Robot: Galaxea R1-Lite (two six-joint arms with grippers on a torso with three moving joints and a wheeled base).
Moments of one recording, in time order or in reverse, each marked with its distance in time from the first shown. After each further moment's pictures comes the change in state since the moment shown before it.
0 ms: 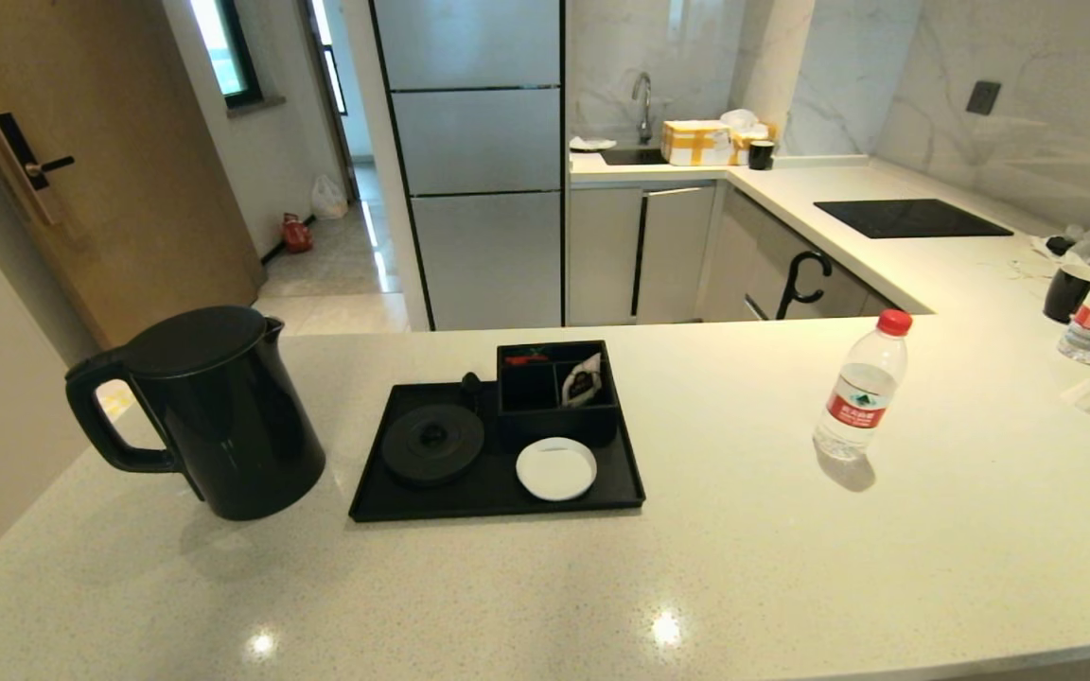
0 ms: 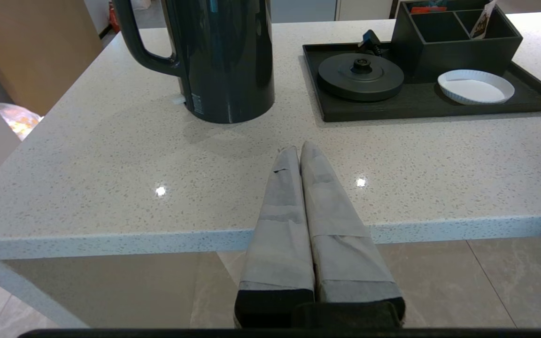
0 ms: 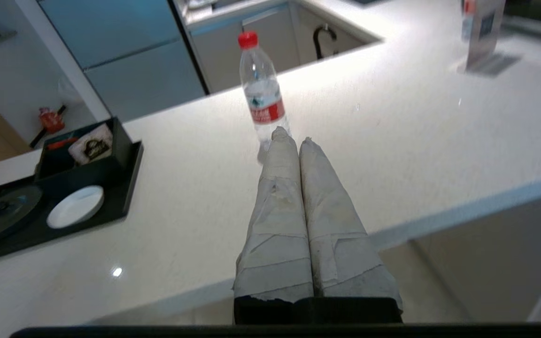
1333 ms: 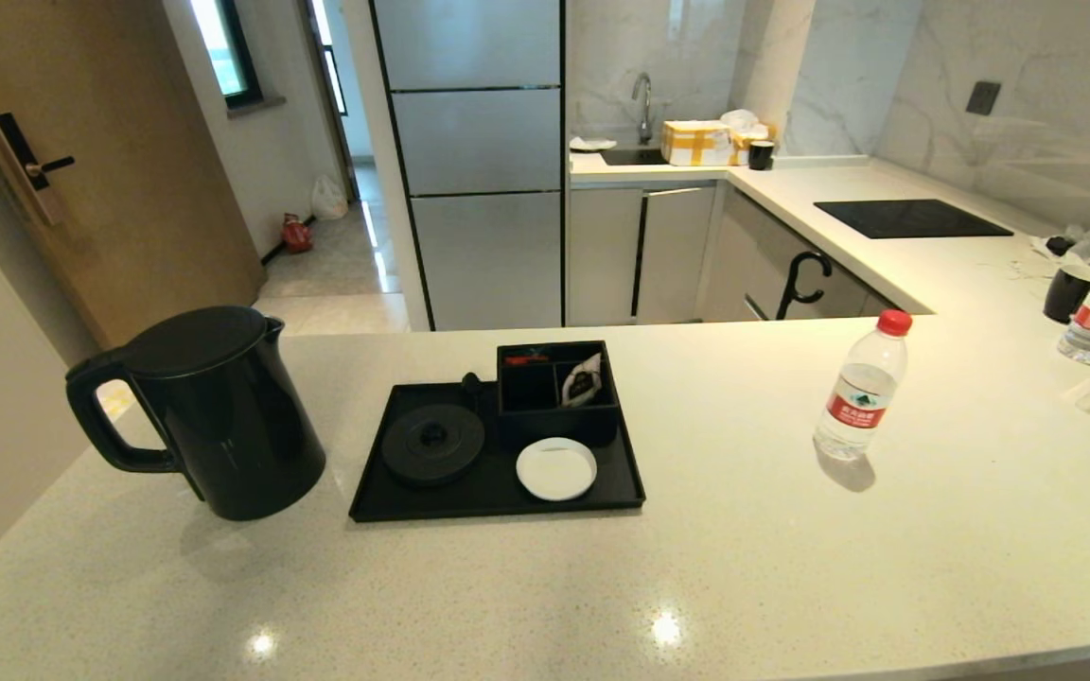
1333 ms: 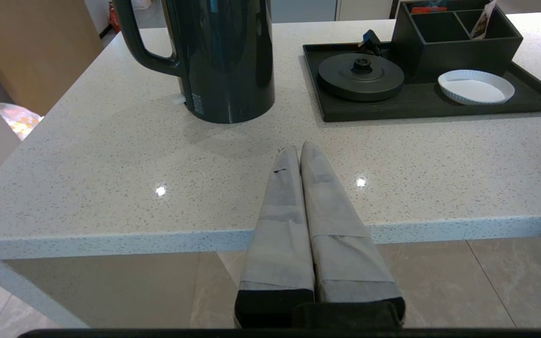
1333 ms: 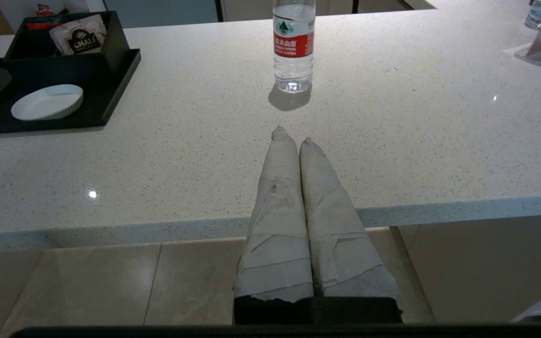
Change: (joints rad) left arm 0.000 0.000 0.000 0.000 0.000 0.000; right arm 0.001 -0.001 0.280 -0.170 0.153 -0.178
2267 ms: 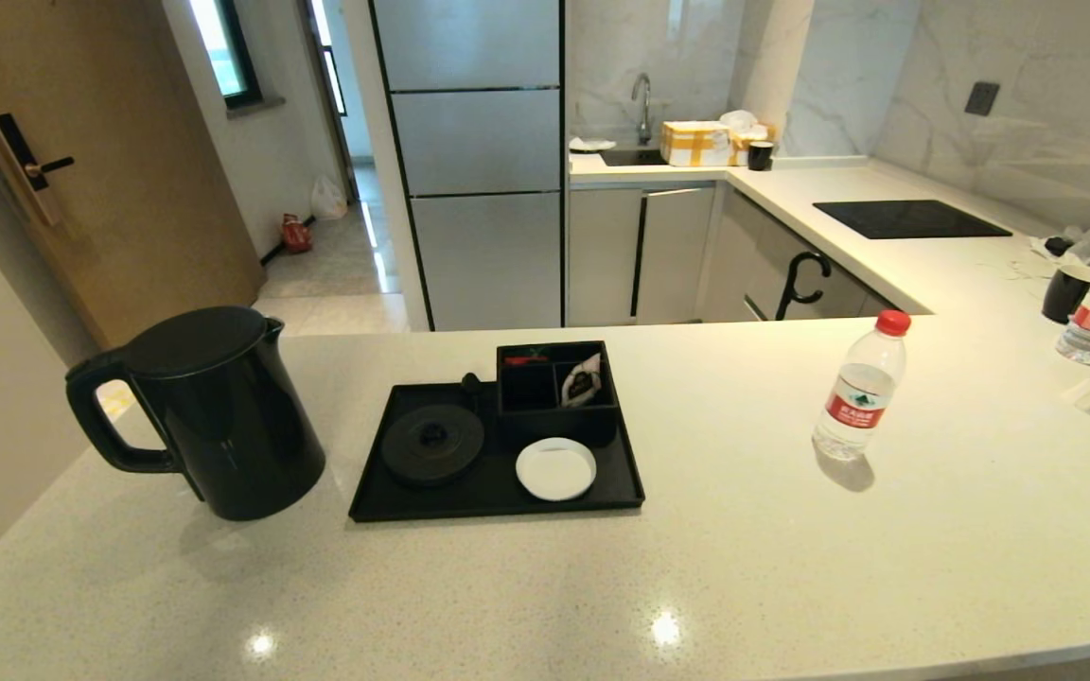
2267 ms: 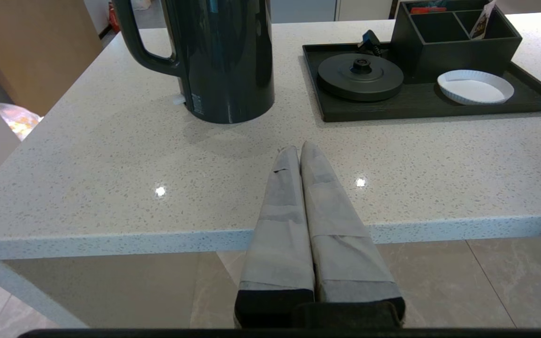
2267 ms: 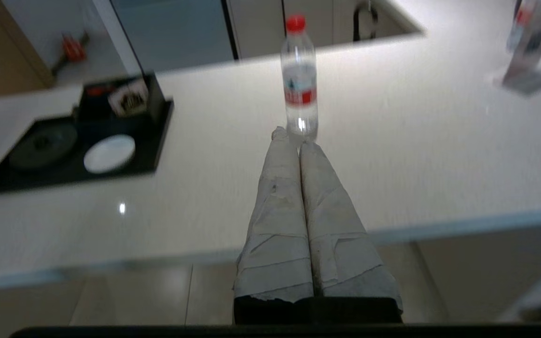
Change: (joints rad) left arm 0.000 0.000 0.000 0.000 0.000 0.001; right arm -0.001 0.185 -0.634 0.488 -0.004 0.094
